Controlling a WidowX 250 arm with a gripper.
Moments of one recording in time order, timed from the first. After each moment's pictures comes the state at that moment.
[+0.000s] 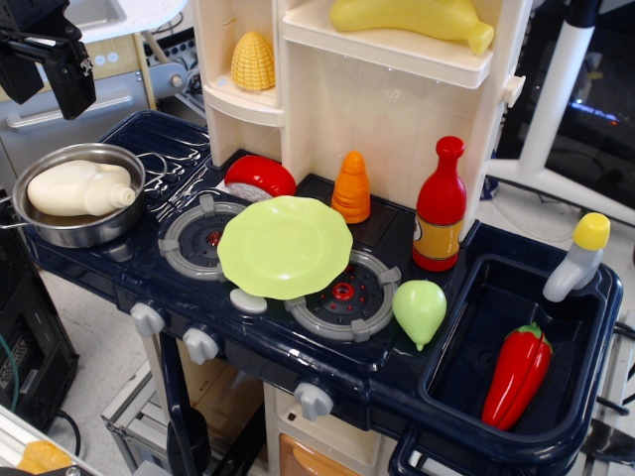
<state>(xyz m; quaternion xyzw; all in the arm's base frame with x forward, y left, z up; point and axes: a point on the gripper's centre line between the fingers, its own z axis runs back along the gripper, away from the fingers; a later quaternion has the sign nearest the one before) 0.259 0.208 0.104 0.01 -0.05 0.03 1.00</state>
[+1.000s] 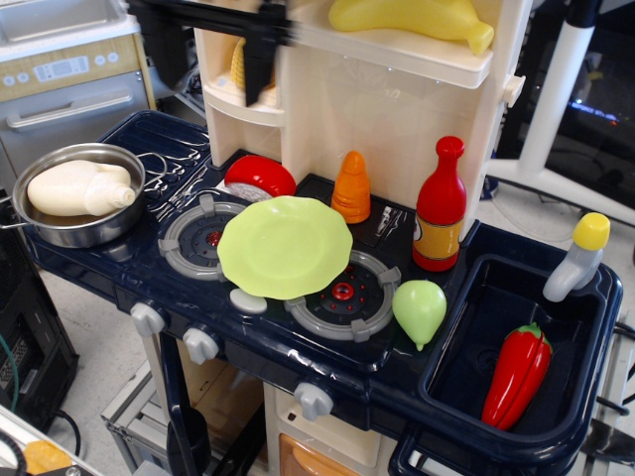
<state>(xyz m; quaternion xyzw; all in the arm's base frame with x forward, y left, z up) 0.263 0.045 0.159 0.02 -0.01 0.12 0.99</state>
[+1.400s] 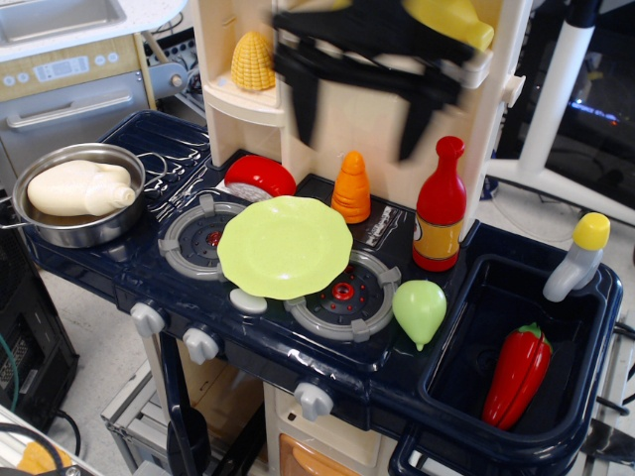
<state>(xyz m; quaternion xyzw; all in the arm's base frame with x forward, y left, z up) 0.268 -0.050 0.142 0.06 -0.05 0.18 0.98</state>
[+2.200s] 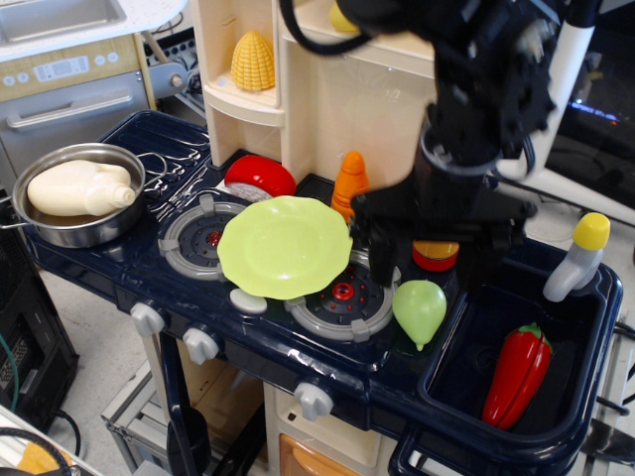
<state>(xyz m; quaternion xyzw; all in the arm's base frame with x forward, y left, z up) 0.274 -0.090 0.058 0.02 -0.07 0.25 0.97</state>
